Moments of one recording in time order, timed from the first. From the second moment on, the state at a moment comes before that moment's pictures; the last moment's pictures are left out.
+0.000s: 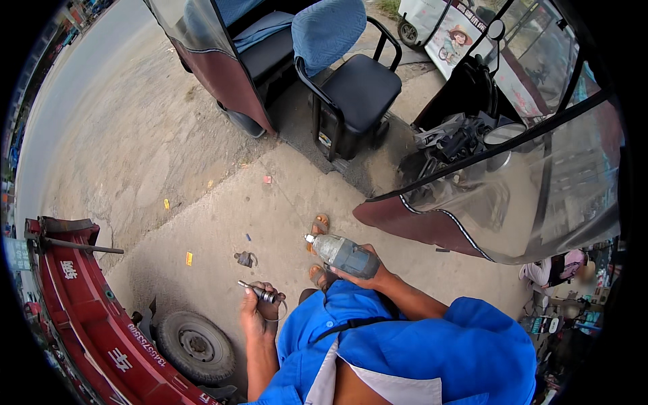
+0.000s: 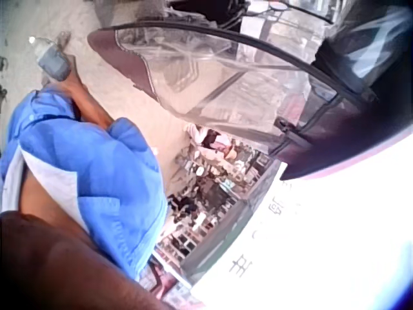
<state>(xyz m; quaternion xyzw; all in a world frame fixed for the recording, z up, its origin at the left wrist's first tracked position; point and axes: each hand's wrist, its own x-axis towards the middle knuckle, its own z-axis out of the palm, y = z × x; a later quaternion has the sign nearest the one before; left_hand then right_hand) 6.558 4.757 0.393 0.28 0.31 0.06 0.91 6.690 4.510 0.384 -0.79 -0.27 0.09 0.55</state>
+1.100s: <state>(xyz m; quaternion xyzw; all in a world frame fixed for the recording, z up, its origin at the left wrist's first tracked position) 6.874 4.929 0.398 0.42 0.22 -0.29 0.83 6.681 4.458 0.314 -0.61 0.55 -0.31 0.48</state>
